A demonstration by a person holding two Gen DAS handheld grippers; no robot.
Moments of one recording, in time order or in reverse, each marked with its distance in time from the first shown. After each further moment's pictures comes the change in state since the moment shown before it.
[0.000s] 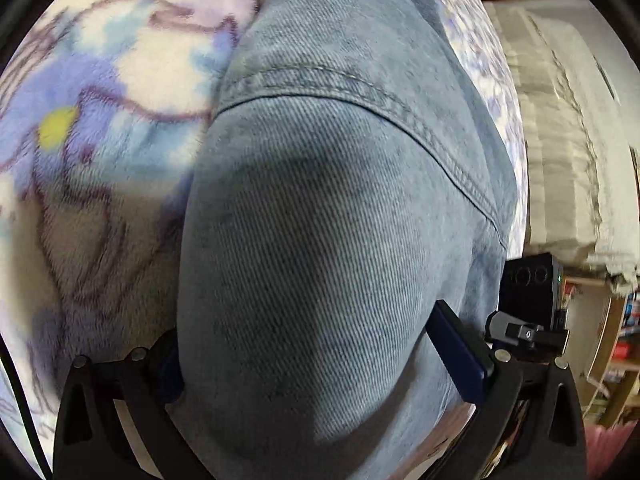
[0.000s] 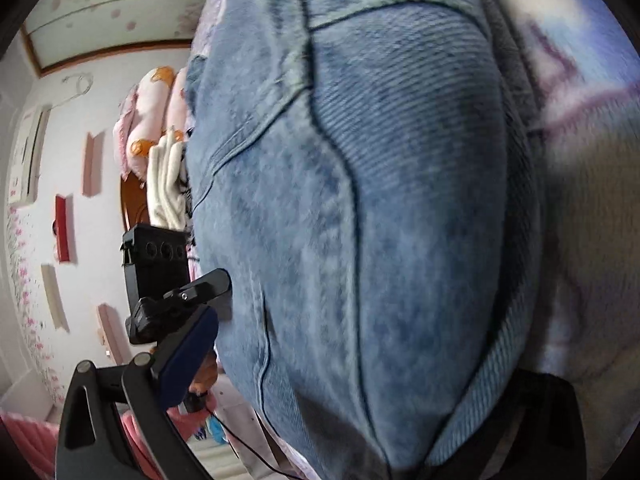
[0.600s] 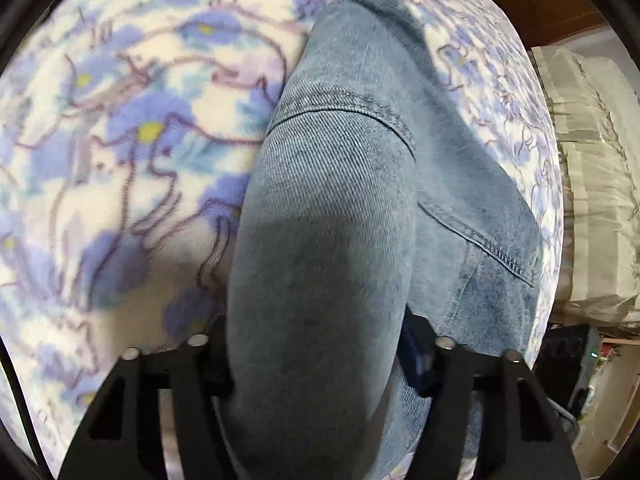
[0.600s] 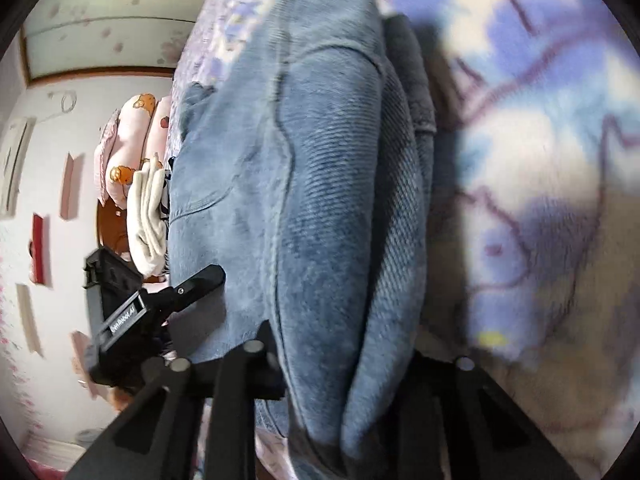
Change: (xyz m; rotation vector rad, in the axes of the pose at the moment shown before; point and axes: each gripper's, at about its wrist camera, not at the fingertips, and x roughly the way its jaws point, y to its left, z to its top) left arm -0.032 -0.059 -0.031 -0.109 -0.195 0.255; right arm -0.020 0.031 -0.034 -0.029 -0.164 -0.136
